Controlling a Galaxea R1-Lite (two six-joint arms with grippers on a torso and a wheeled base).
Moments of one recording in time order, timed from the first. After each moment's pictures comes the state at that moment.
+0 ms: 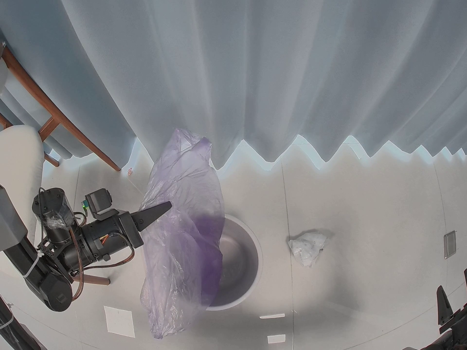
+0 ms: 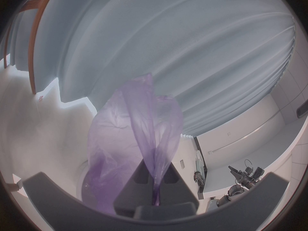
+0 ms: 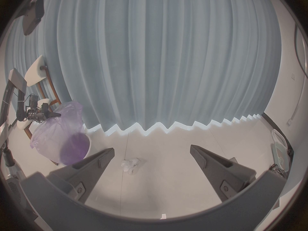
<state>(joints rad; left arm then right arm) -0.27 1.83 -0.30 -1.55 -0.56 -0.56 0.00 0.02 -0.02 0.00 -0.01 0.00</state>
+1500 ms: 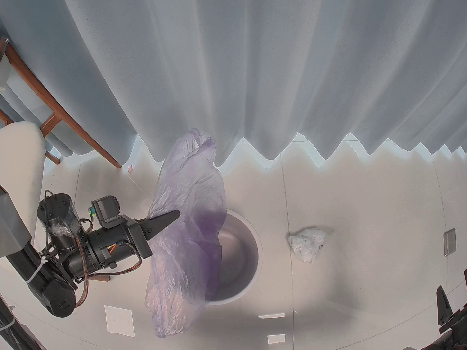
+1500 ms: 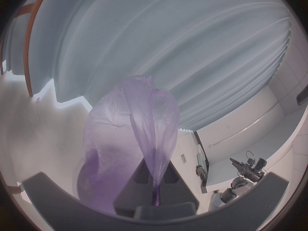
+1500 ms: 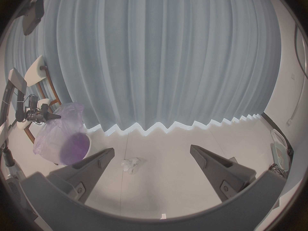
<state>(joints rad) -0.33 1.84 -0.28 -1.55 -0.53 -0.48 0.00 0.02 -0.02 0.00 -0.01 0.00</state>
